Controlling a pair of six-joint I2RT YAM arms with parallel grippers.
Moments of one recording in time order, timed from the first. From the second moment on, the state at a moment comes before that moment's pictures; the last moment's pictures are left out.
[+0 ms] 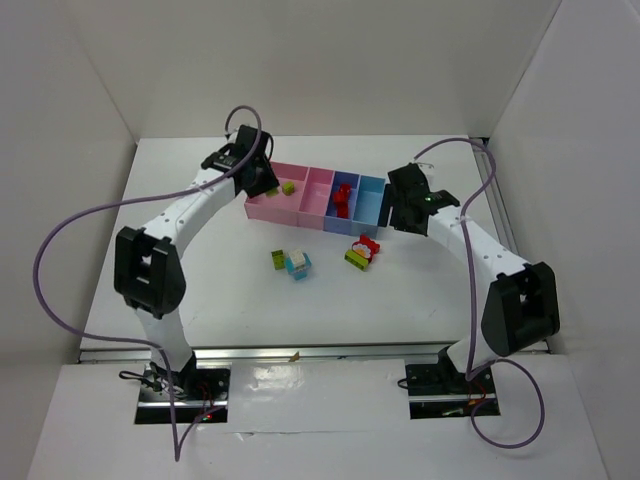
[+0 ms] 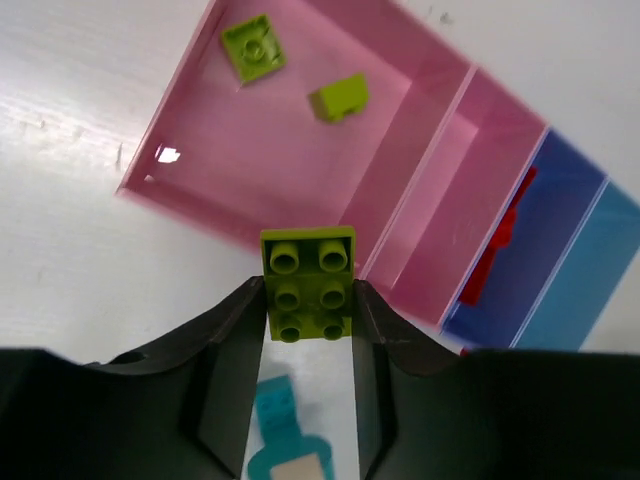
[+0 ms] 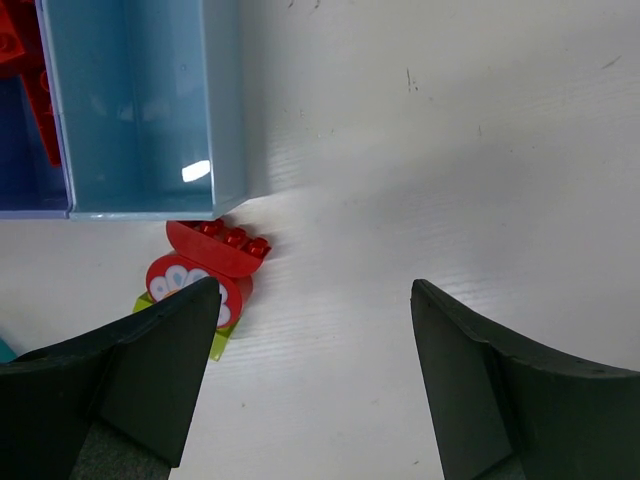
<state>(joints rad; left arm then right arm) -0.36 1.81 1.62 -0.67 -0.20 -0.75 0.35 1.49 1.17 -0.63 0.35 0.50</state>
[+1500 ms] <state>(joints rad) -0.46 1.87 1.27 -0.68 -0.12 -0.74 0.35 1.46 1.14 -0.64 0.34 0.51</state>
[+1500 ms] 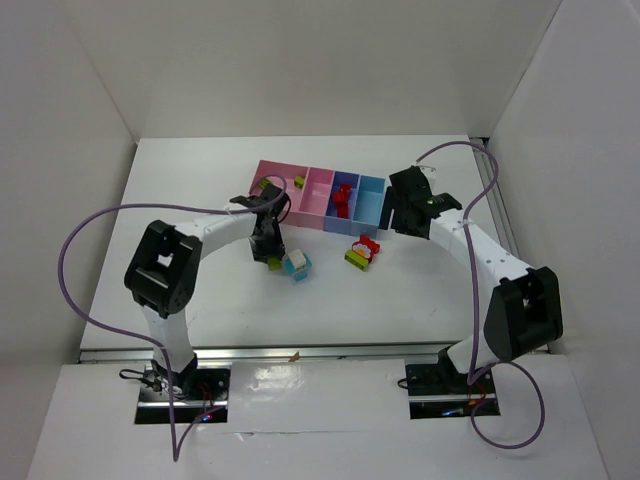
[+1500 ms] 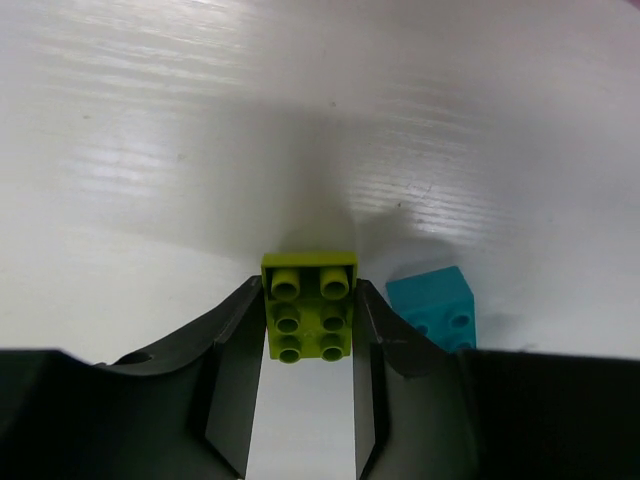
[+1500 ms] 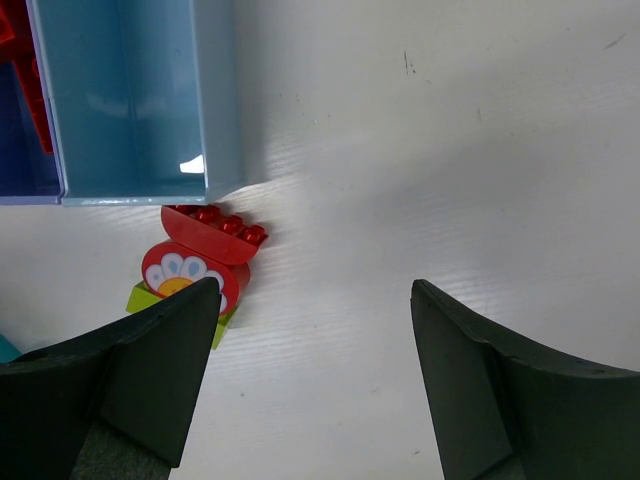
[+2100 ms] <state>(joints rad) -0.34 2.00 1.92 -0.78 -0.15 -0.63 0.37 1.46 1.12 -0.63 0.30 0.52</state>
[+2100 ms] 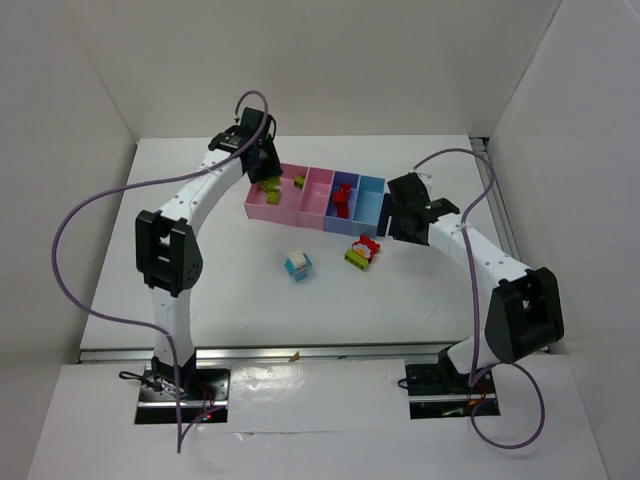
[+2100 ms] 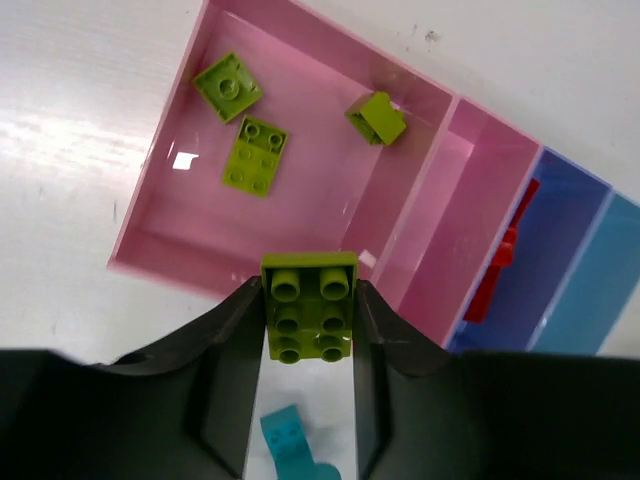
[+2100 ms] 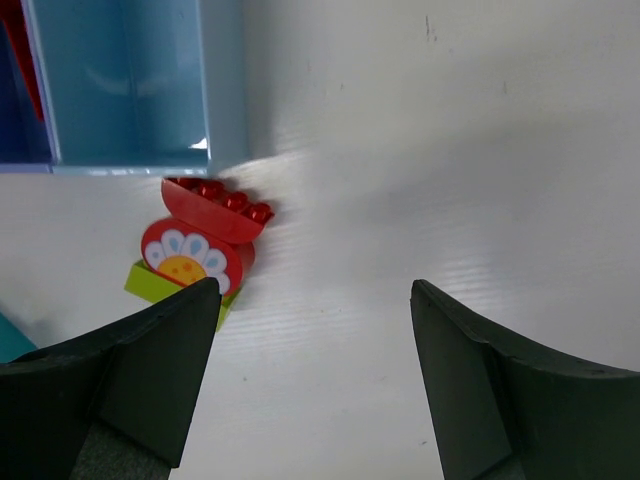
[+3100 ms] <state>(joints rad) -0.44 1.74 1.69 -0.80 0.01 -0.50 0.57 1.62 1.04 -0.49 0.20 0.75</state>
